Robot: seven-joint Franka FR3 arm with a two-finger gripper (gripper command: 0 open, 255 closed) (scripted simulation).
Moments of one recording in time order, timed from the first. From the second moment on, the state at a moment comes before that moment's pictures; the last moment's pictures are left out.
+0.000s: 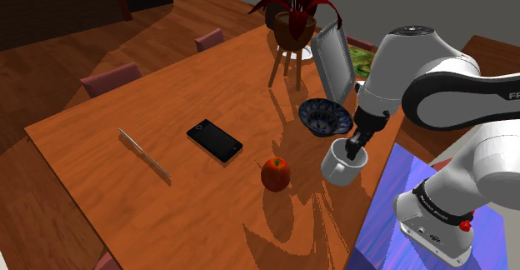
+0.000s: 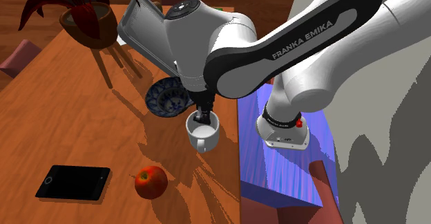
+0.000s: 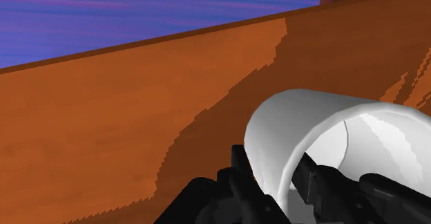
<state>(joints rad) 0.21 -0.74 0.29 -2.92 0.29 2.08 0.20</state>
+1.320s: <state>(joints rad) 0.20 -0.83 0.26 -2.82 0.26 1.89 0.21</state>
